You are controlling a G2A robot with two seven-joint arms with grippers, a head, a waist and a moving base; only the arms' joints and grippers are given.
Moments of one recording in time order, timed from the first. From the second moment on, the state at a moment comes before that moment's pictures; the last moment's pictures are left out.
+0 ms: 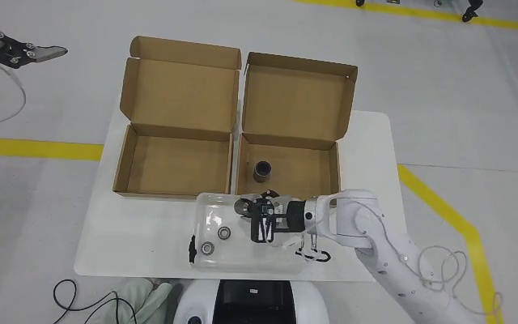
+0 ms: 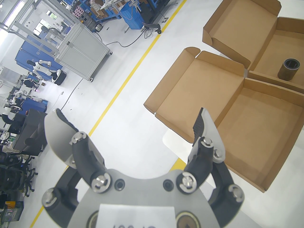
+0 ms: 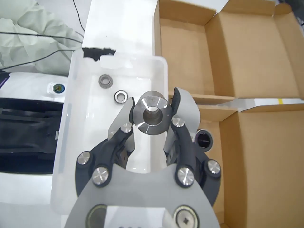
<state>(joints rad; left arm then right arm) 0.60 -0.17 -1.14 -1.49 0.83 -0.81 -0.08 -1.11 -1.14 0.92 -1.92 -1.21 -0.86 0.46</state>
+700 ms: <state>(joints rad) 0.60 -0.17 -1.14 -1.49 0.83 -0.81 -0.08 -0.86 -1.17 1.03 -1.94 -1.01 -0.75 0.33</state>
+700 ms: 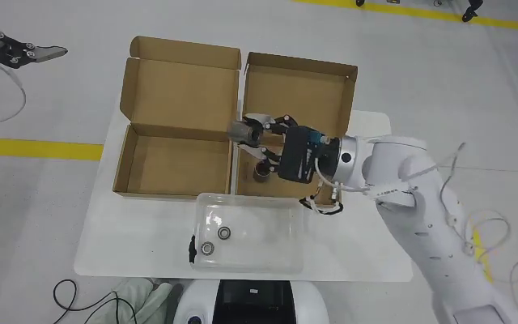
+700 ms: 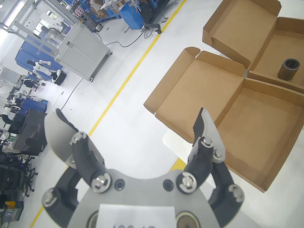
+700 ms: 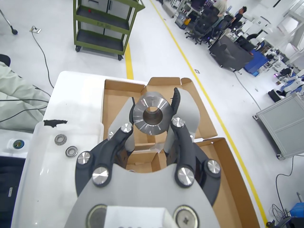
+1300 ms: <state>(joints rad) 0.60 -0.17 -1.14 -1.49 0.83 -0.81 -0.08 -0.76 -1.19 1.01 -1.96 -1.03 -0.68 0.19</state>
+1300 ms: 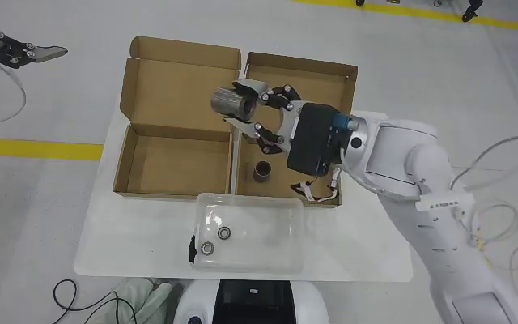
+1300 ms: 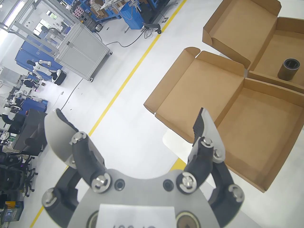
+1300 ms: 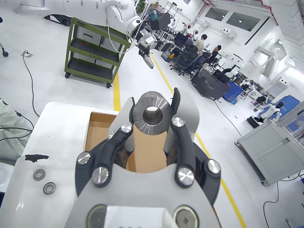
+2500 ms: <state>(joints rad) 0.60 -0.17 -1.14 -1.49 0.83 -0.81 -0.08 -1.02 -1.17 1.04 -1.78 -1.17 -0.74 0.18</state>
